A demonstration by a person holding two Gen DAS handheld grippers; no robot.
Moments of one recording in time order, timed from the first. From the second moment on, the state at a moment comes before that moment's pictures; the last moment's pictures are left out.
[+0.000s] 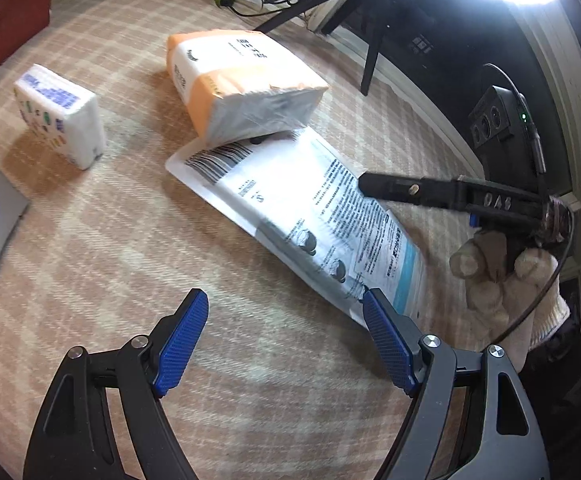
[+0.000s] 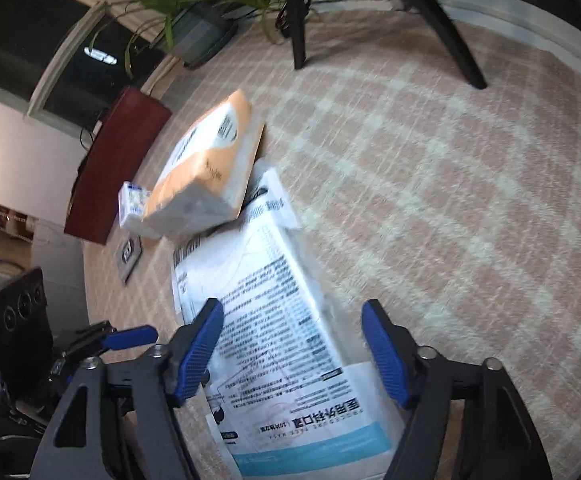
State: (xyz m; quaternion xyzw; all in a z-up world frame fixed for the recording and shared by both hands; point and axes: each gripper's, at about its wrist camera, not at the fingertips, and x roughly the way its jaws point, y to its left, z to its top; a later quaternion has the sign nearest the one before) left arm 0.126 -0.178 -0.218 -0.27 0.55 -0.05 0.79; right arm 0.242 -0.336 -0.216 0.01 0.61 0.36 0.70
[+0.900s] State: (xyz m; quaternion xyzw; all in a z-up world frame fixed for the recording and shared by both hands) left arm 0.091 -0.188 -0.230 -0.20 0.57 -0.13 0.79; right arm 0.132 -0.345 -0.221 0.02 0.61 0.33 0.72
